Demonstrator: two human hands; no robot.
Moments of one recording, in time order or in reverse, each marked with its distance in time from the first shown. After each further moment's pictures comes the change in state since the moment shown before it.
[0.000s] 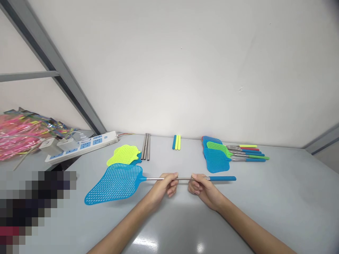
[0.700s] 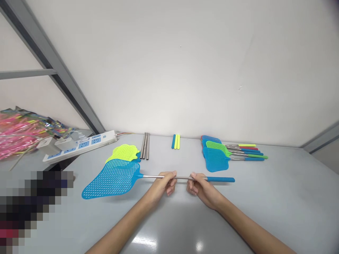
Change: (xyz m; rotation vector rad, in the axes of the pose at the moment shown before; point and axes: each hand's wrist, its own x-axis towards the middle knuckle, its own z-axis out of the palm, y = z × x) left_hand 0.003 -0.005 -0.004 0.020 0.020 0.043; right_hand -0.002 0.003 0.000 -0.137 -0.015 -0.042
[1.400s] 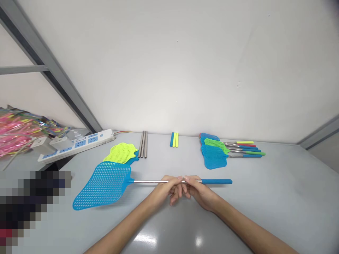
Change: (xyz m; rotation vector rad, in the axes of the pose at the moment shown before) left_hand -0.002 -0.009 0.012 0.027 -0.159 -0.023; right_hand -0.004 0.002 0.012 -0.022 -0.138 0.028
